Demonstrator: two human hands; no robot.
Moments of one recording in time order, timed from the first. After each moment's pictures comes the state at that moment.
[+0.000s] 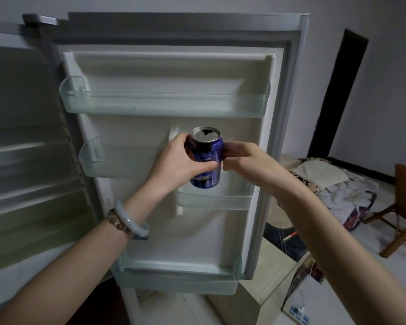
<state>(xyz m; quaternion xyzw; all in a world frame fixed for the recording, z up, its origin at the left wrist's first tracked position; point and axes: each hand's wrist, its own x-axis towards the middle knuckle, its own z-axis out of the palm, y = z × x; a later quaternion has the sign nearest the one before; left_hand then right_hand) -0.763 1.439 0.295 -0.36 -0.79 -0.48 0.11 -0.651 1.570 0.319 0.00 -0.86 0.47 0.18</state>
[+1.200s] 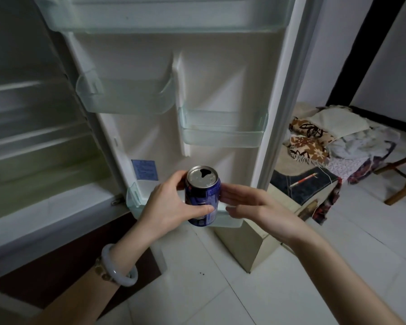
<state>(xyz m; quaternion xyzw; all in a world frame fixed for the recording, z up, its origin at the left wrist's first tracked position) -0.695 1.367 0.139 -0.32 -0.83 -0.46 -0.03 -0.569 1.535 0.176 -0.06 -0.78 0.62 -0.02</state>
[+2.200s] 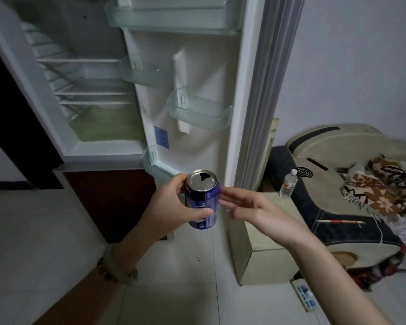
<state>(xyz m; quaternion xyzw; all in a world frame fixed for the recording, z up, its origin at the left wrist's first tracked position) -0.487 1.518 0.133 -0.10 -0.84 -0.53 0.05 -0.470 1.725 0.164 0.16 -0.75 0.61 -0.19</state>
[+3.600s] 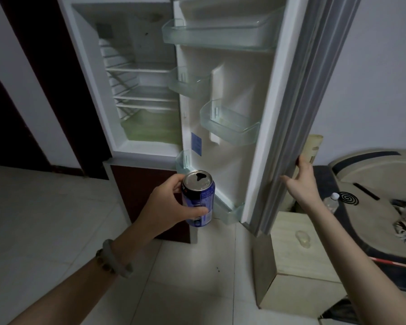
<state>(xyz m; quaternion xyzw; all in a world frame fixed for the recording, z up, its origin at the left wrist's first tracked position) -0.468 1.468 0.139 -0.06 -0.86 -0.49 0.16 -0.618 1.769 0.124 0.03 -0.88 0.45 0.13</state>
